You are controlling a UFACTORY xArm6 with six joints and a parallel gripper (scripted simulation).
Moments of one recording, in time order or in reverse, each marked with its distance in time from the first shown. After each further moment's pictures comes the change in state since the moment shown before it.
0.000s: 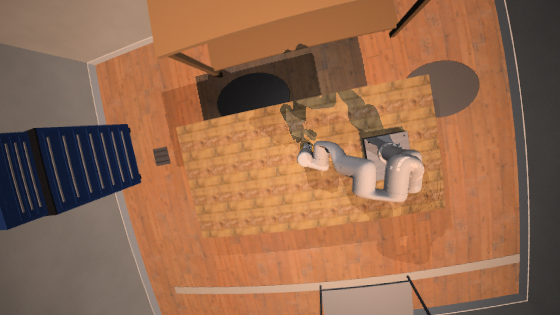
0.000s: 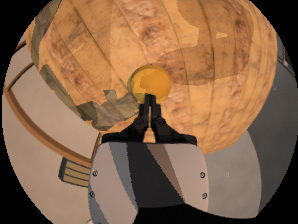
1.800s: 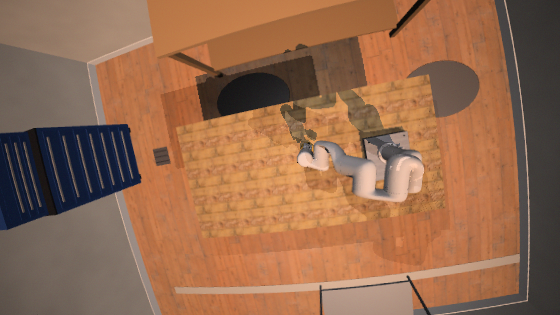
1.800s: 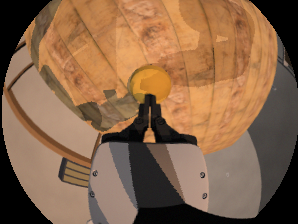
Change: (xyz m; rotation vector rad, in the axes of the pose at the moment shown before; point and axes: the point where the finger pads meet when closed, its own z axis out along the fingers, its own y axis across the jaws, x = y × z) arm 0.000 0.000 0.001 0.000 0.001 0.000
